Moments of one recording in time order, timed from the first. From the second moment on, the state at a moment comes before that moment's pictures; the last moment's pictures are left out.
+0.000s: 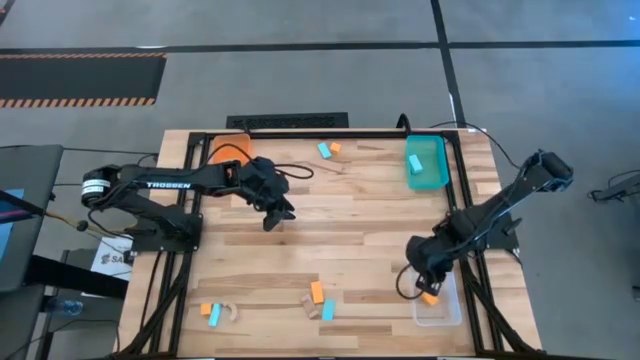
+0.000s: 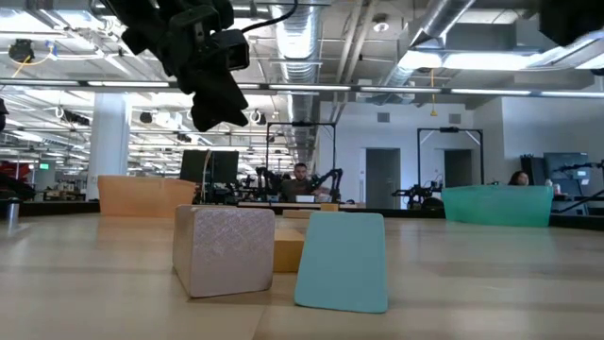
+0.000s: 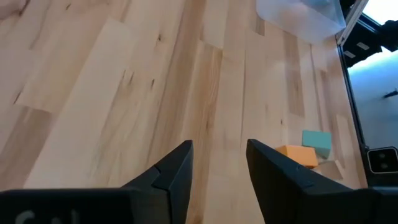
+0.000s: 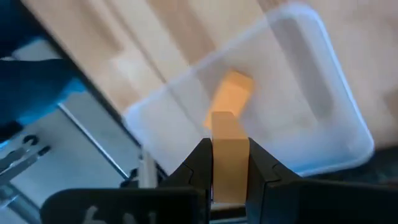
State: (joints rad) left arm 0.24 1.30 0.81 -0.26 0.37 -0.23; right arm 0.54 1.22 0.94 -1.03 -0.32 1.17
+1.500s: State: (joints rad) left arm -0.06 1.30 0.81 -0.53 0.39 -0.35; right arm 0.44 1.14 1.03 -0.80 0.15 0.77
